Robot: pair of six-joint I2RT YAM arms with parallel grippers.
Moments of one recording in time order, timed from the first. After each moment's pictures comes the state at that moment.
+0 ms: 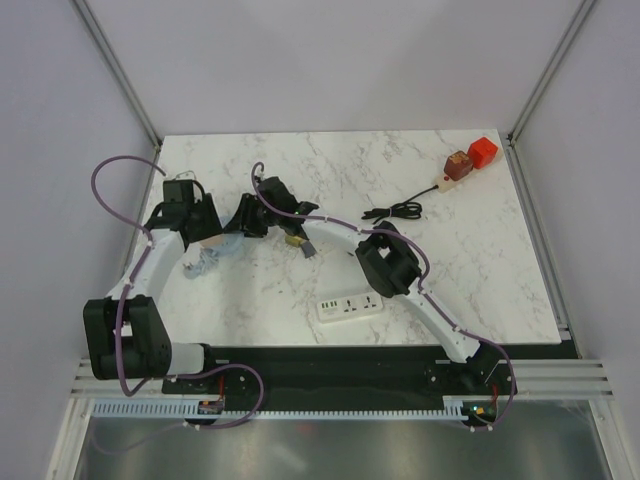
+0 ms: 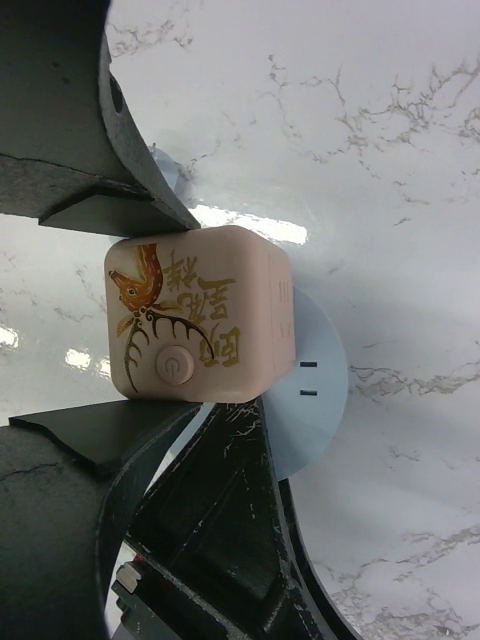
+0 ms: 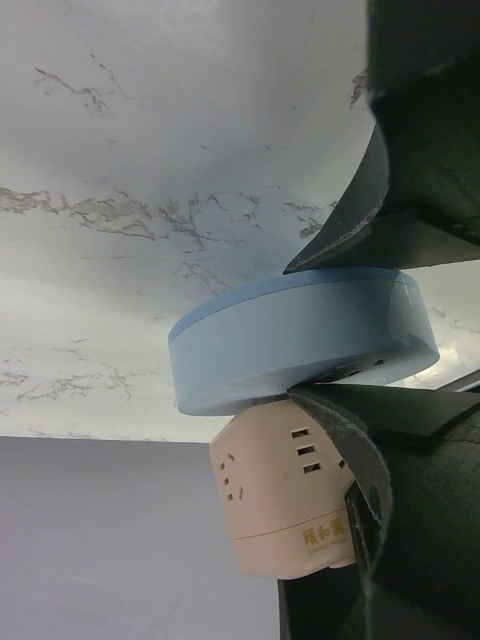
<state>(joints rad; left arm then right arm) 0.04 1.34 0.94 -0.43 -0.07 -0.23 0.86 2.66 2.23 -0.07 -0.34 0.99</state>
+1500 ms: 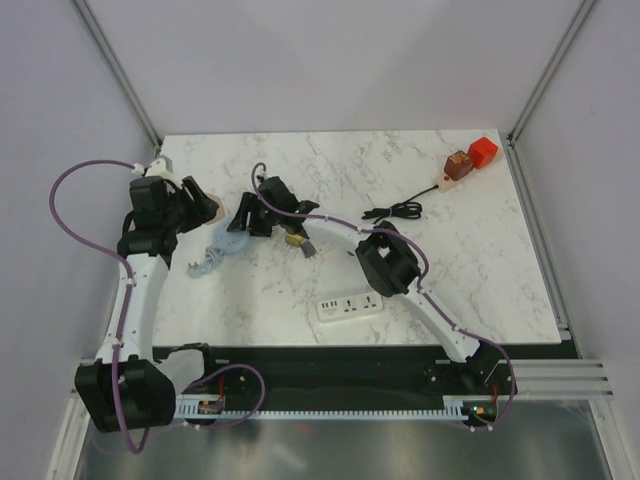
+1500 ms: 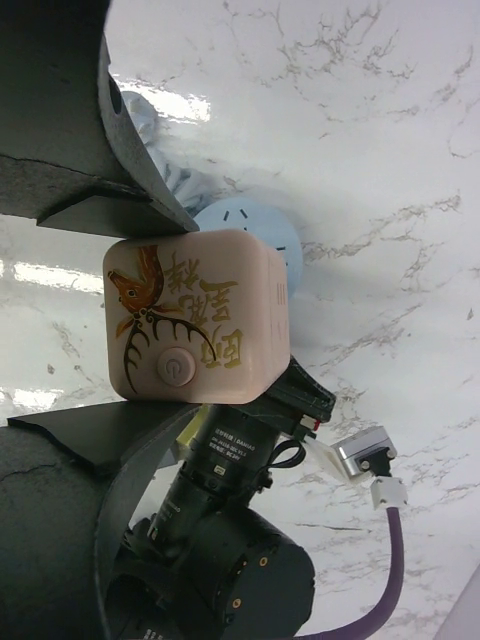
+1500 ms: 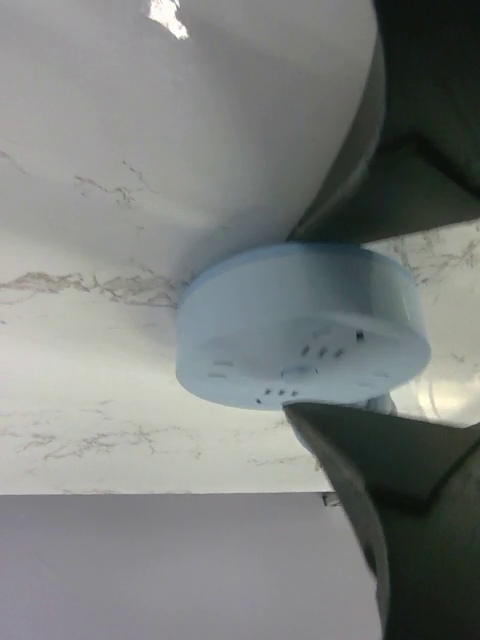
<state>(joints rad) 0.12 1.09 0.97 -0.43 0.16 -0.36 0.84 2.68 2.26 -0.12 -0.28 0.94</state>
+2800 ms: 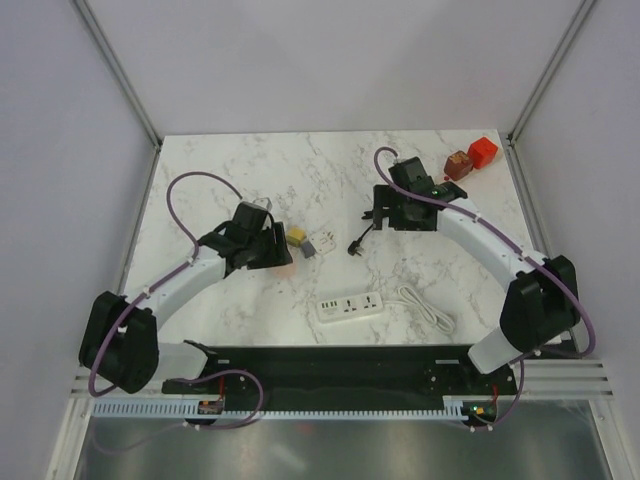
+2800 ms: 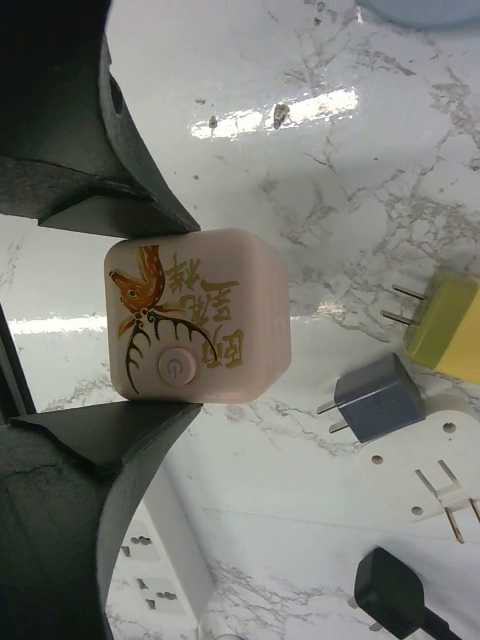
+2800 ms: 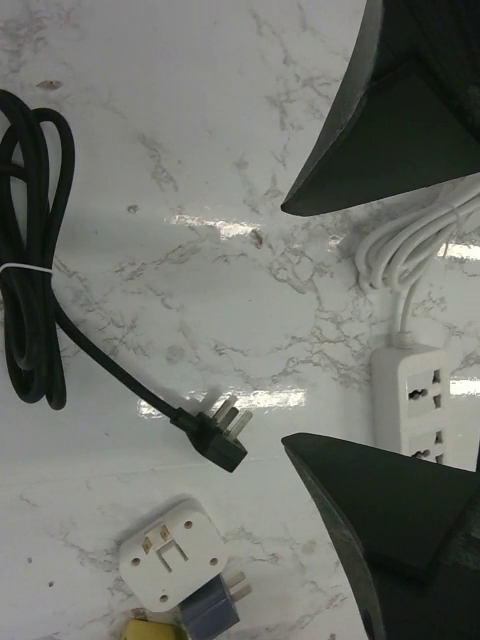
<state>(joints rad) -0.46 1.31 0.82 -0.43 0.04 -0.53 0.46 1.59 1.31 -0.70 0.16 0.44</state>
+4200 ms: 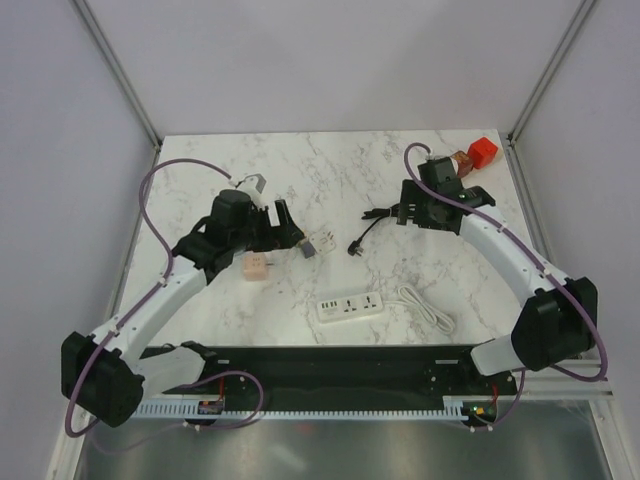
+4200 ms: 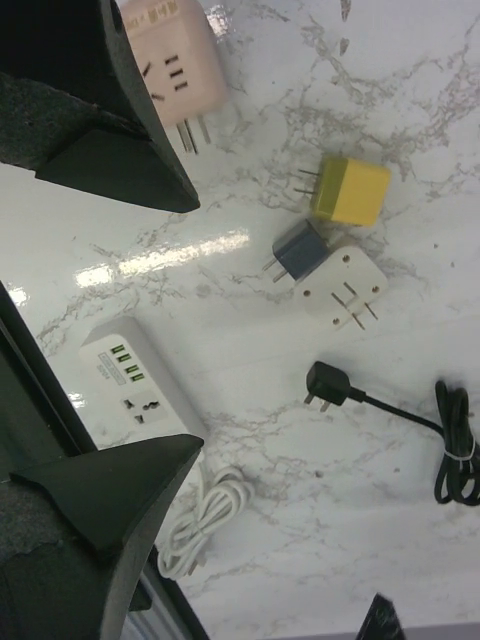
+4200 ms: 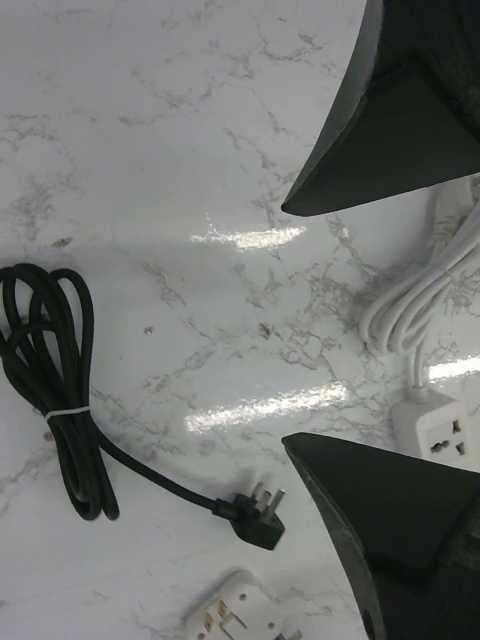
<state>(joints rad) -0.47 1.14 0.91 -0.40 0.11 -0.52 0.35 1.43 1.22 -0.71 0.22 0.43</state>
